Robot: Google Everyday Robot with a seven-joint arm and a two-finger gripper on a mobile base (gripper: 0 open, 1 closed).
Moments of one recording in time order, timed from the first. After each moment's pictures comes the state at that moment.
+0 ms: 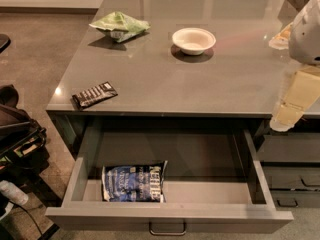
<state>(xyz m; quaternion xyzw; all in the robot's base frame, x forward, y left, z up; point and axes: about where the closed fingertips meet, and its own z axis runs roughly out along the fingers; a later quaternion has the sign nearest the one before) 0.438 -0.216 0.977 -0.60 0.78 -0.04 0.16</state>
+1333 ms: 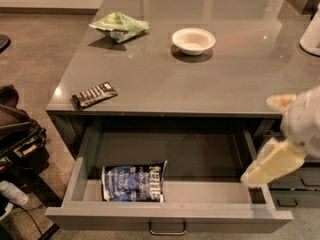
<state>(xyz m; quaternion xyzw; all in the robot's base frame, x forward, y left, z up) 0.390 -0.199 0.888 -0.51 0.82 0.05 0.27</state>
